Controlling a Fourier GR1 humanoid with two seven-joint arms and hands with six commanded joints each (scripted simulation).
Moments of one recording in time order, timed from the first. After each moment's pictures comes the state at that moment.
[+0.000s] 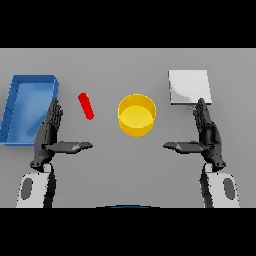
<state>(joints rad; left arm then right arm) 0.00 0.00 0.00 -1.57 0.00 0.00 0.00 0.00 0.00 0.00 -1.57 0.00 0.00 0.00</state>
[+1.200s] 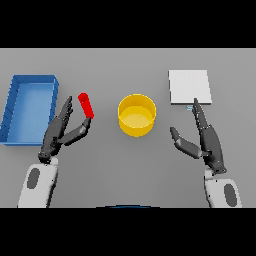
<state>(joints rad) -0.10 0.06 -0.07 -1.47 -0.15 -0.02 0.06 0.06 -0.07 0.11 -1.69 0.19 0.00 -0.09</state>
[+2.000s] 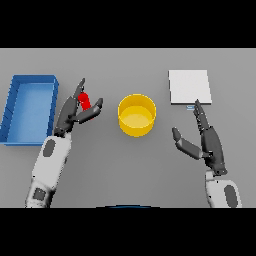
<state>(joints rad) -0.42 0.04 -0.01 -1.06 -0.20 0.03 -0.04 0.07 -0.07 0.10 -1.68 0.18 -0.01 -0.09</state>
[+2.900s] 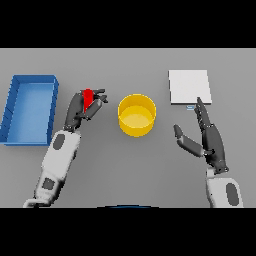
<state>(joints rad) -0.53 -0.01 0.05 -0.86 -0.21 0.14 -0.19 0.05 -0.07 0.08 -1.68 0.15 0.00 -0.08</state>
